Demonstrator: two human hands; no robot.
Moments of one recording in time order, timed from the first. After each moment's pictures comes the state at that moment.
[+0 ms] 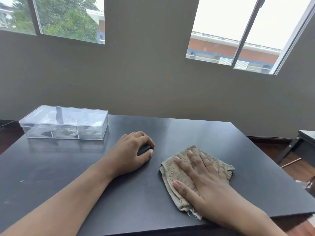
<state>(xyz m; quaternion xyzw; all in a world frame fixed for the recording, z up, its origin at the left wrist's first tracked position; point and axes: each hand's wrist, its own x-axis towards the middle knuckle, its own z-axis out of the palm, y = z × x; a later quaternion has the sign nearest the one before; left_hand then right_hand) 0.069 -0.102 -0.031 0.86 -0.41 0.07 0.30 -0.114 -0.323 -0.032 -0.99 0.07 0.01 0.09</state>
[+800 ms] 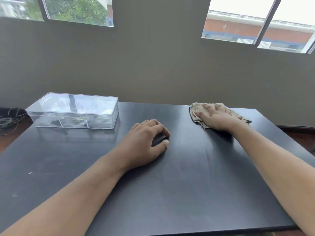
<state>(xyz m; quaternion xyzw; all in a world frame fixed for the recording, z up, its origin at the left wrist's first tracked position) 0.074 -0.105 -0.036 0.85 -0.41 0.07 0.31 0.092 -0.434 -0.015 -0.96 0.25 0.04 0.12</state>
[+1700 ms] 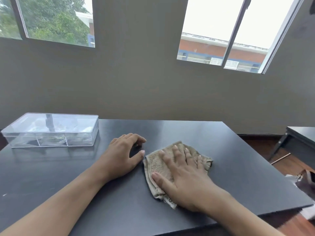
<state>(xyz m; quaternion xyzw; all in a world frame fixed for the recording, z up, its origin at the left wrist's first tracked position) 0.075 -0.107 -0.032 0.86 -0.39 0.09 0.33 -0.078 -0.296 -0.021 -0.99 0.10 0.03 0.07</state>
